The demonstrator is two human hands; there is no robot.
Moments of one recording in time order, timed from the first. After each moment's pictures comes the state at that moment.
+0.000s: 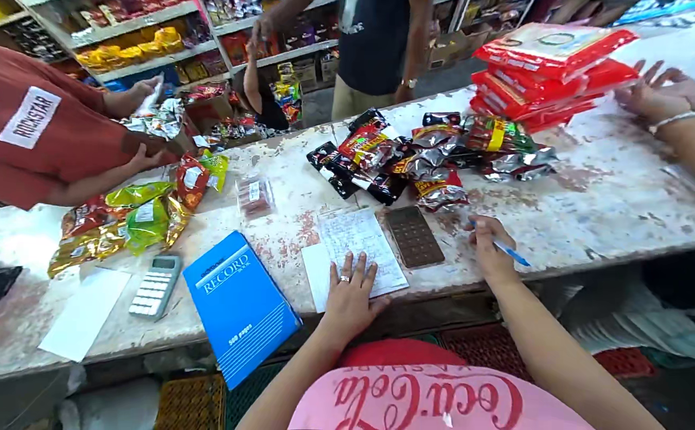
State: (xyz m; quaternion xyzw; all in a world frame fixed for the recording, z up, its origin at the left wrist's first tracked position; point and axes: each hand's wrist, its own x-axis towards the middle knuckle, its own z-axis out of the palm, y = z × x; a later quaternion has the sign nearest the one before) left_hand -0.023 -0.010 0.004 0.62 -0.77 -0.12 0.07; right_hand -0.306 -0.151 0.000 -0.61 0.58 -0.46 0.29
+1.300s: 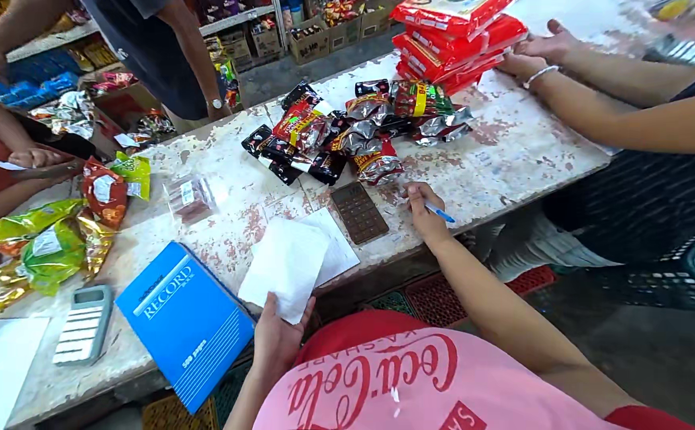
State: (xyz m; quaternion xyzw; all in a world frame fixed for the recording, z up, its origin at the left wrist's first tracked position) left_hand -0.012 0.031 0.071 0.53 0.17 -0.58 0.60; right_hand -0.306 -0.155 0.000 -0.62 0.59 -0.44 0.28
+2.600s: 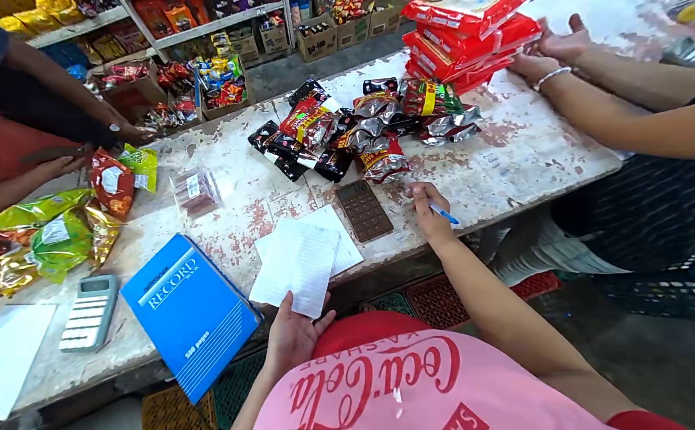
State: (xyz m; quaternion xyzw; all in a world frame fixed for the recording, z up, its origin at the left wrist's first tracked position) left_hand -0.022 0.048 0.066 0.51 0.11 -0.68 0.52; right_hand -0.304 -0.154 -0.002 -0.62 0.59 -0.45 0.27
